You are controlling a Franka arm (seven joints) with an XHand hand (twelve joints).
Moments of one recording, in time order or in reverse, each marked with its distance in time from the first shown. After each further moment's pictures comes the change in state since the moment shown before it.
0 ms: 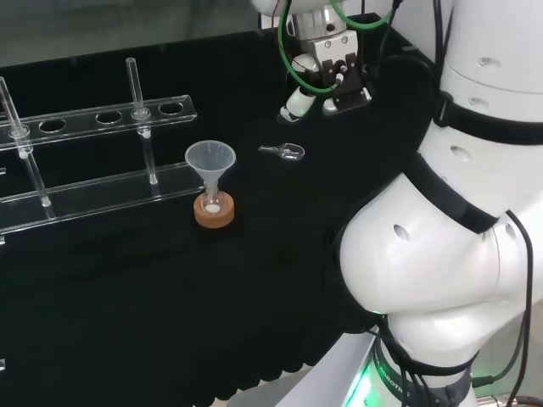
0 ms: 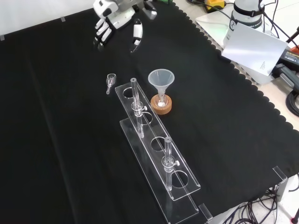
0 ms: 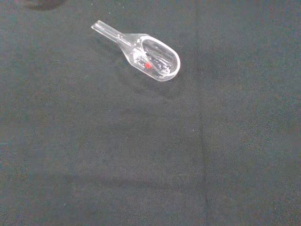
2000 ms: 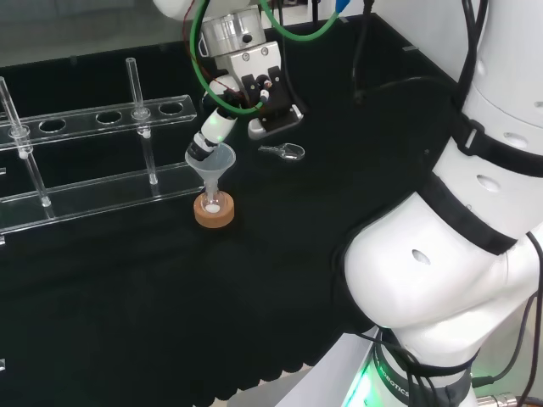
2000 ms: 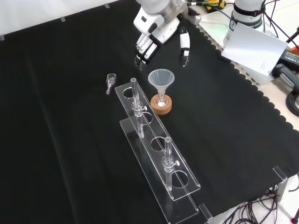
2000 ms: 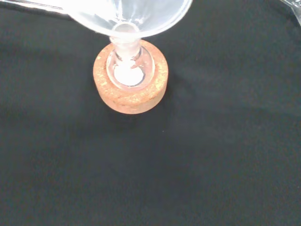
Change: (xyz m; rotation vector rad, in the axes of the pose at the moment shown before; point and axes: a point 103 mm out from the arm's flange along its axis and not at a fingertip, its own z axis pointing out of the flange) arm 0.162 -0.093 -0.019 0.108 -0.016 -0.161
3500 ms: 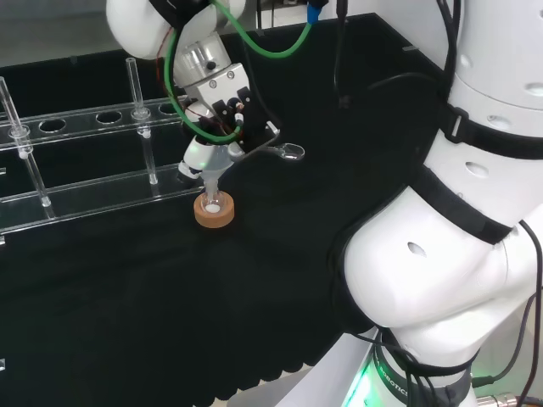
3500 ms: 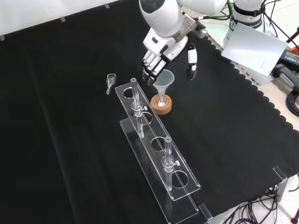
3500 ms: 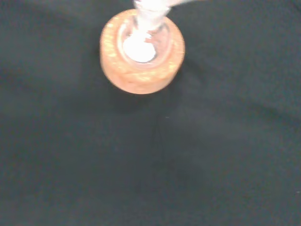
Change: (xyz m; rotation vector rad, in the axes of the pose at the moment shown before) arm 0.028 0.017 0.023 0.030 -0.164 -0.004
